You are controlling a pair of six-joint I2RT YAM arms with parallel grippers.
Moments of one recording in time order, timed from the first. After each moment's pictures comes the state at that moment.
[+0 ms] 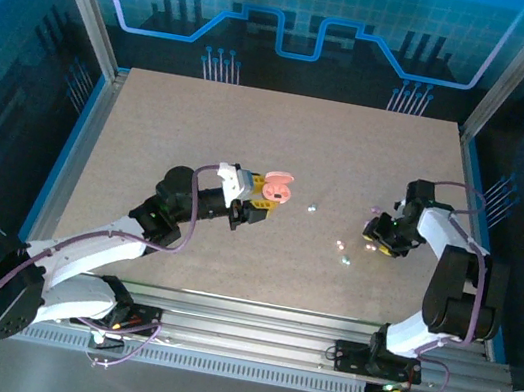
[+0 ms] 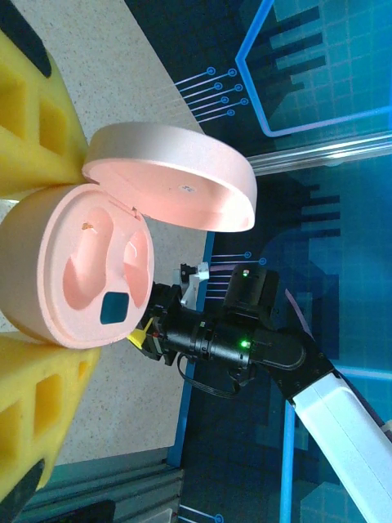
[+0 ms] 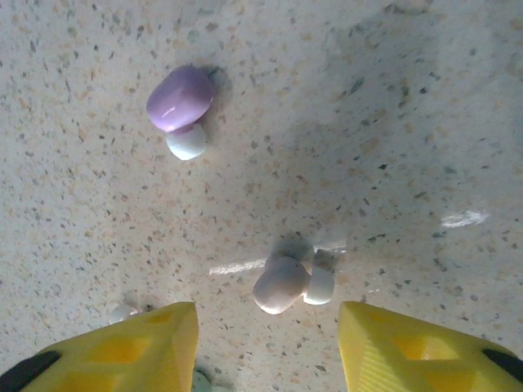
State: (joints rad) left arm -0.64 1.12 0.60 0.52 0.47 0.04; right arm -0.11 1.57 0.92 -0.75 -0.24 0.37
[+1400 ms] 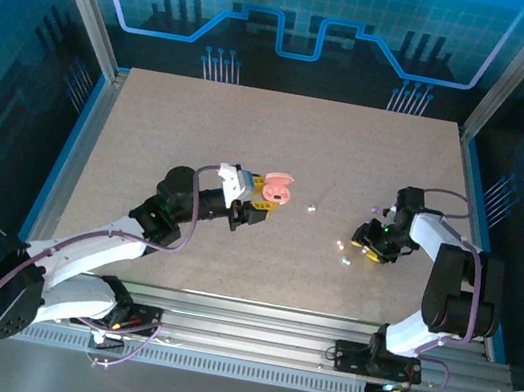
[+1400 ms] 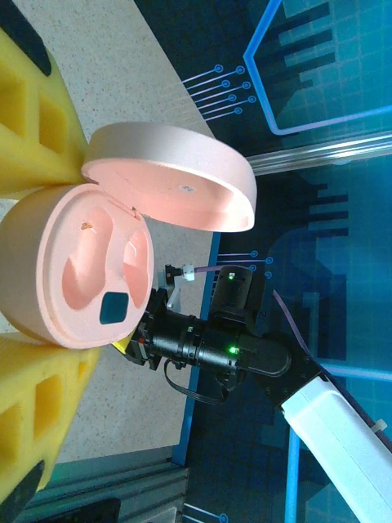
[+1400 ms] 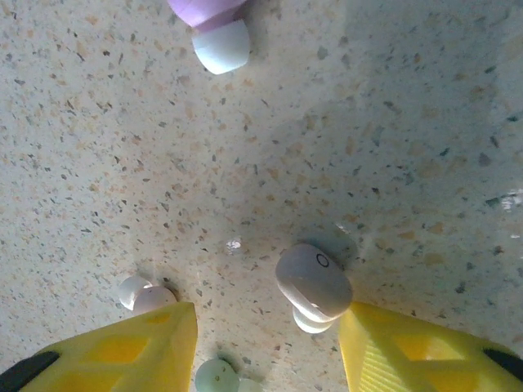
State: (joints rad) left arm -0.64 1.12 0.60 0.50 0.47 0.04; right arm -0.06 1.58 0.84 -0.69 -0.33 0.39
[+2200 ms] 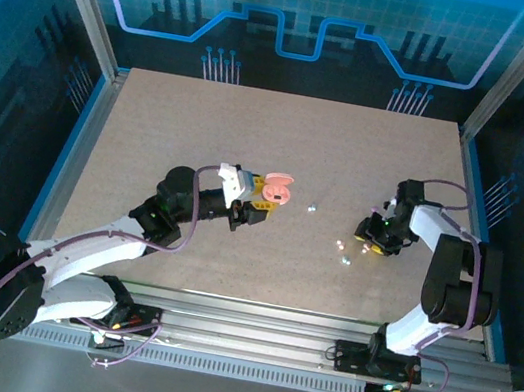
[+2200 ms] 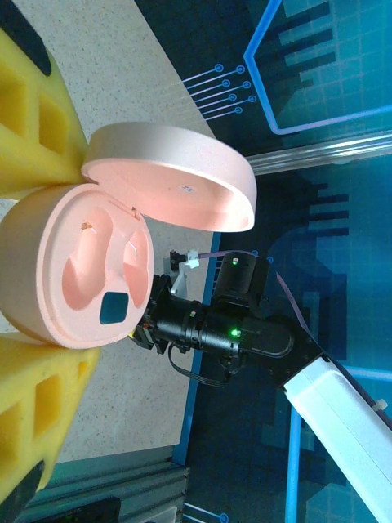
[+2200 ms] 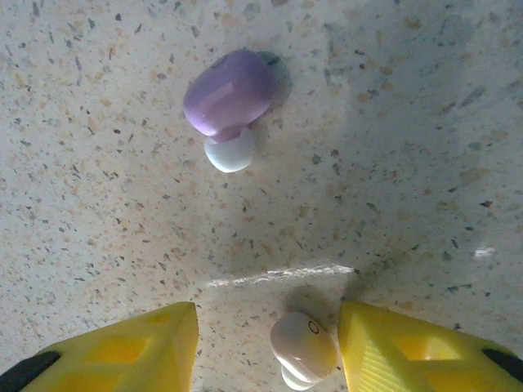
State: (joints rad) left arm -0.64 1.12 0.60 0.50 0.47 0.04; right arm -0.06 1.64 0.91 -0.69 -0.27 0.34
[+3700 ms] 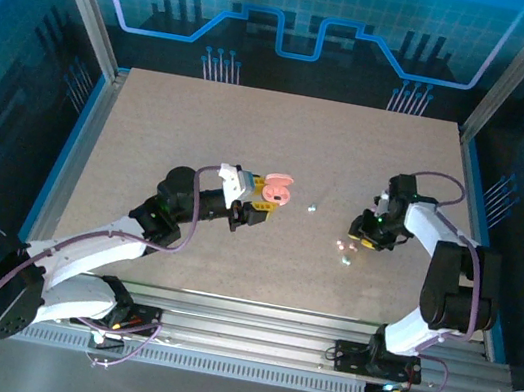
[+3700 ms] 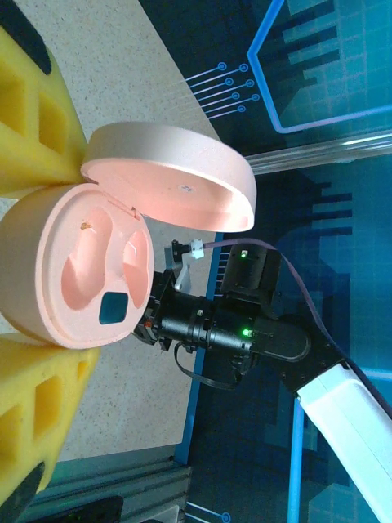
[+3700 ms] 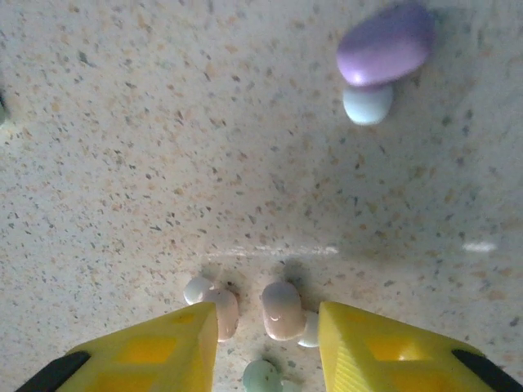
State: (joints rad) left arm -0.64 1.12 0.60 0.50 0.47 0.04; right arm 0.02 1.61 0.95 -0.75 -0.29 0.31
